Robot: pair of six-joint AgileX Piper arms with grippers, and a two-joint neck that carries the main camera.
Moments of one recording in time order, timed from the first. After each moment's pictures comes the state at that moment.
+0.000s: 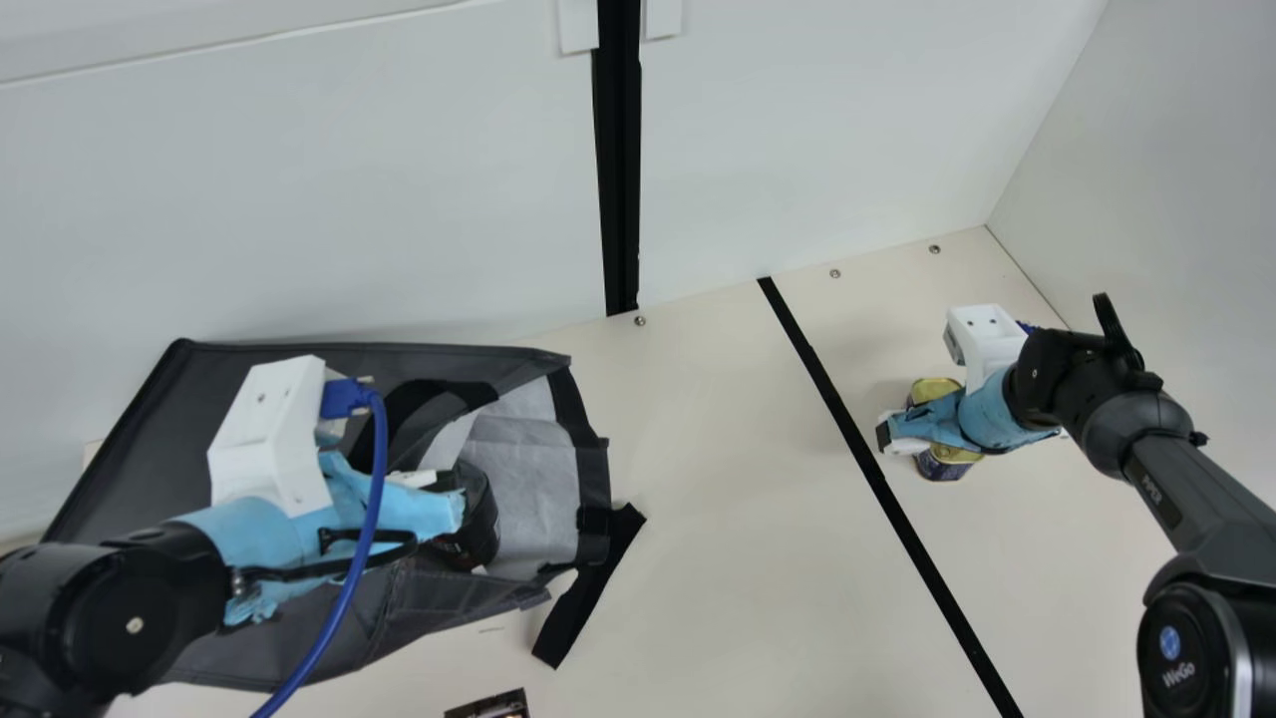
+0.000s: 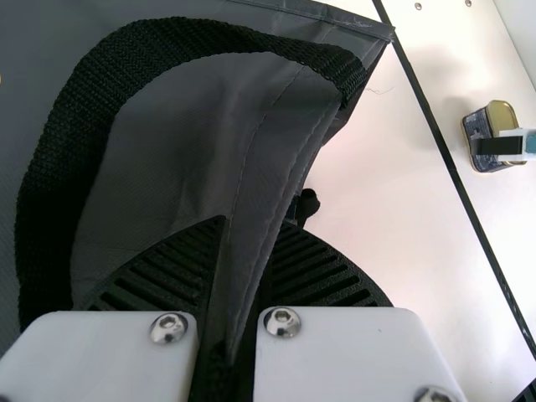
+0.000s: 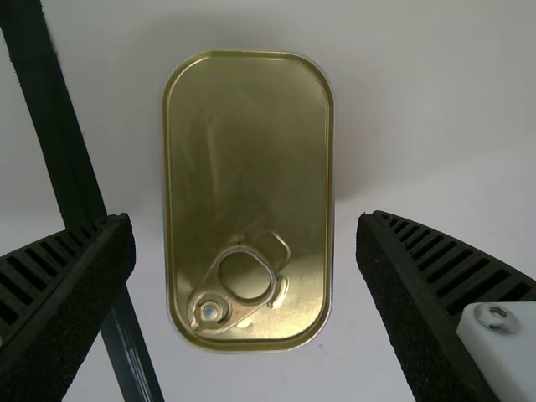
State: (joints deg) left arm -32.5 91.6 -82.6 -17.7 45.9 -7.5; right arm -25.6 102.5 -69.2 1.0 38.7 -14.4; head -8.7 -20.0
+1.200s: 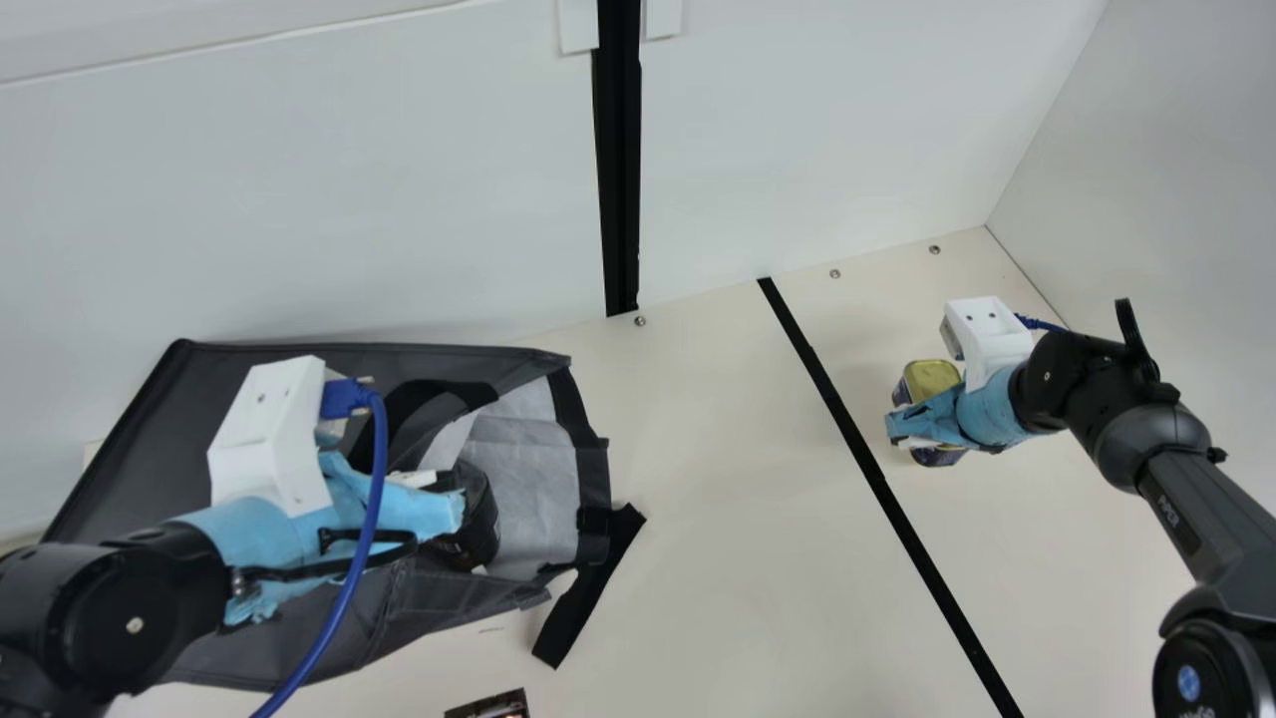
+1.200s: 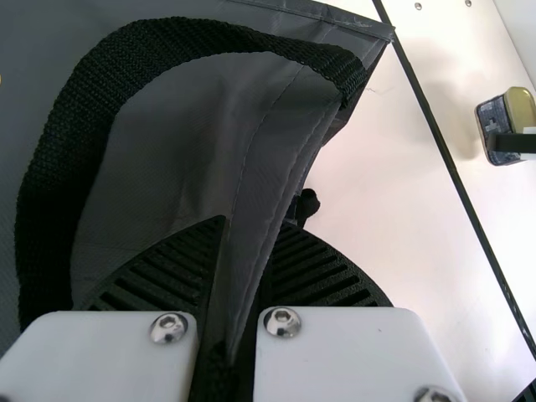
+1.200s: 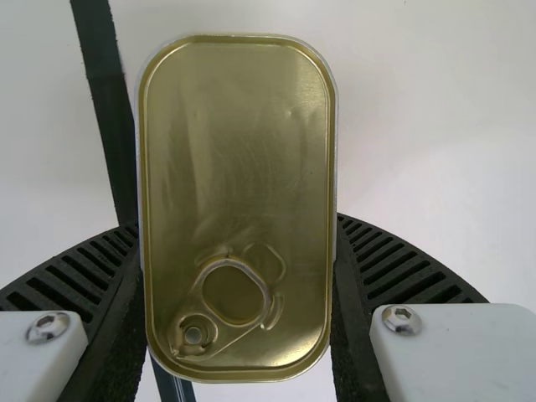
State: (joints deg) left arm -32.5 91.6 -82.6 -17.7 45.9 -7.5; right arm -25.0 97.5 -67.2 5.5 38.2 -19.6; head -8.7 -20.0
